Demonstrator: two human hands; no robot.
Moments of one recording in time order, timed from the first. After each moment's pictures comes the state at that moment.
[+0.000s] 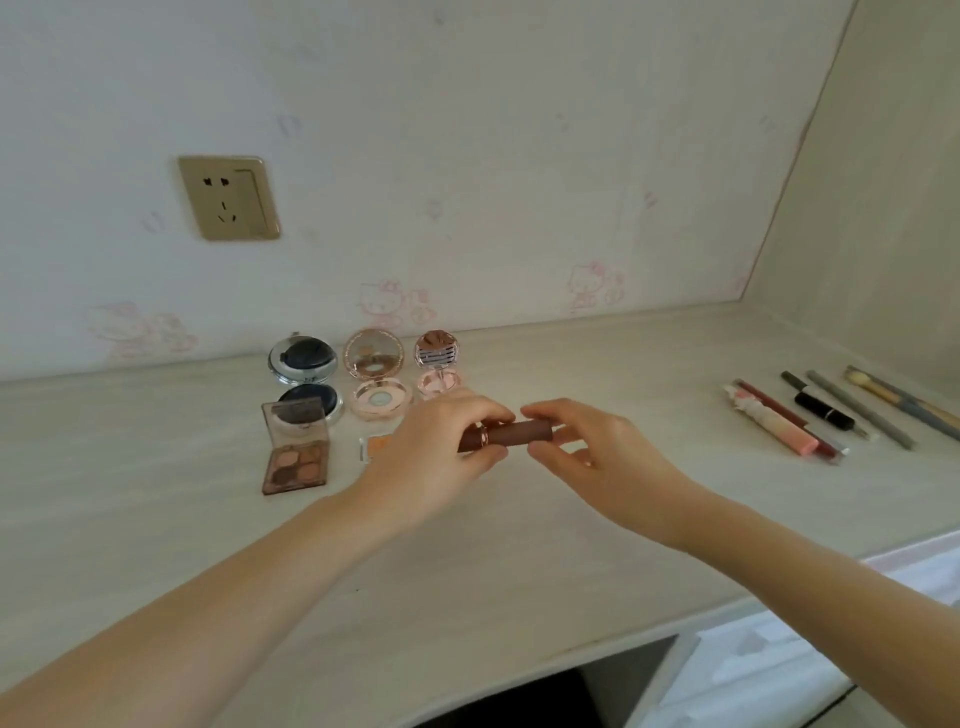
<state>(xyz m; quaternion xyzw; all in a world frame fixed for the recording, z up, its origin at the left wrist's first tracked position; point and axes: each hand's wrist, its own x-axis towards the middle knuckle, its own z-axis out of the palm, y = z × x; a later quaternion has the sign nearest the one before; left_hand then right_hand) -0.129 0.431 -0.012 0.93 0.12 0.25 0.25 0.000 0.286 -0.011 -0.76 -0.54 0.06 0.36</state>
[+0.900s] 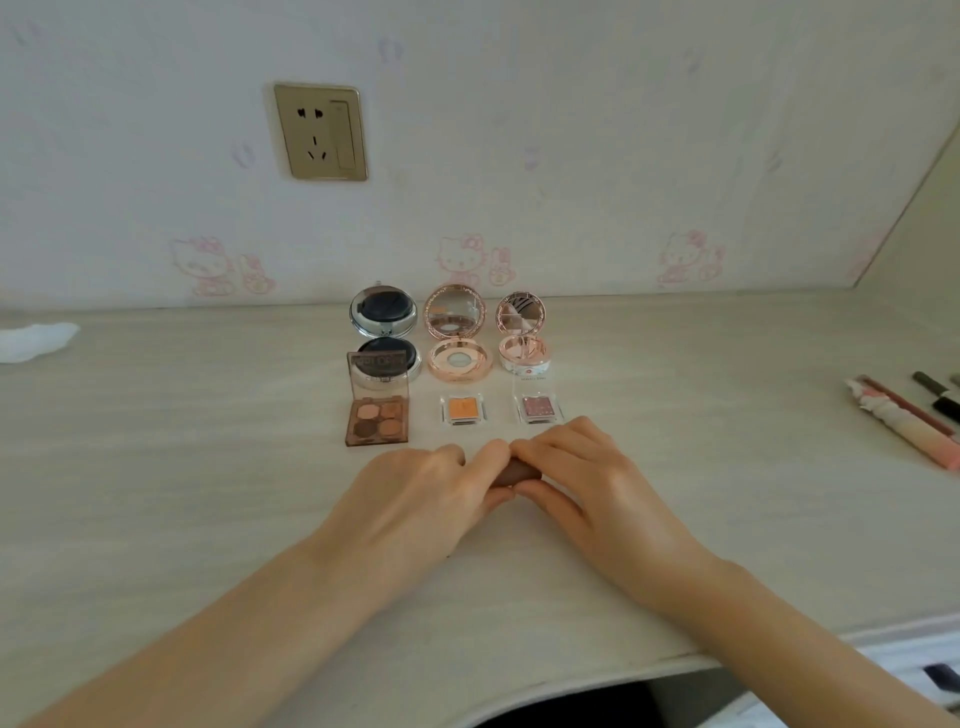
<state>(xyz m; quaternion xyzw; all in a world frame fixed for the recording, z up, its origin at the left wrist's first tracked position) -0.214 0.452 -0.052 0.96 0.13 0.24 -0.08 -0.059 0.335 -0.065 -0.65 -0.68 -0.07 0.34</state>
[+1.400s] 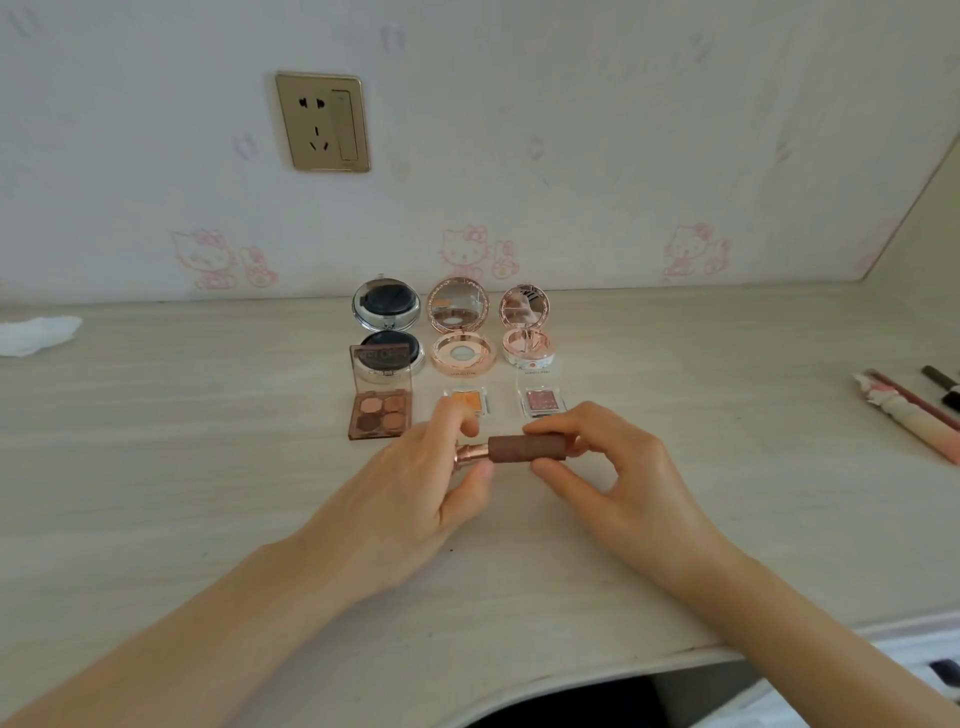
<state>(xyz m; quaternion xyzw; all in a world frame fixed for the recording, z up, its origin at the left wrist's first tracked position) -0.229 0.452 -0.046 0.93 0.18 0.23 0.23 -0.060 0.328 -0.053 -0.66 -0.58 0.06 0.48</state>
